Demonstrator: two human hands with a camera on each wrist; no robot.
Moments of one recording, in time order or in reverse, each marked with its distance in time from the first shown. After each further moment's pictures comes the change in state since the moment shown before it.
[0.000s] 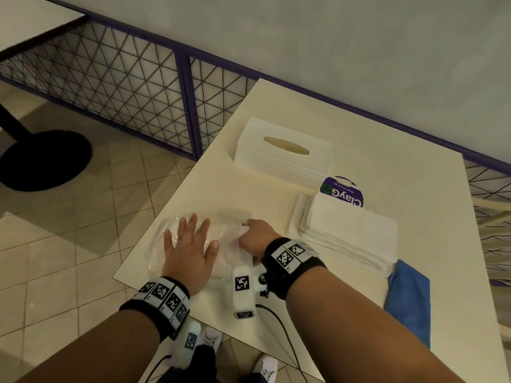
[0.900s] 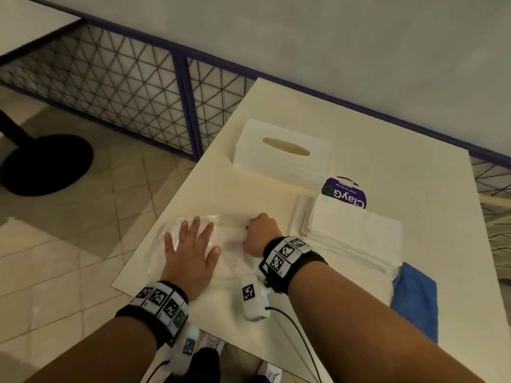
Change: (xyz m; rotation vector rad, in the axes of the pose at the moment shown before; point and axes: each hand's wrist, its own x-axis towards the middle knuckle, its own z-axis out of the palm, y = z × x) left_hand 0.007 0.000 -0.003 0.033 -0.054 0.044; right_hand 0.029 0.008 -0.009 -0.635 0.101 -0.060
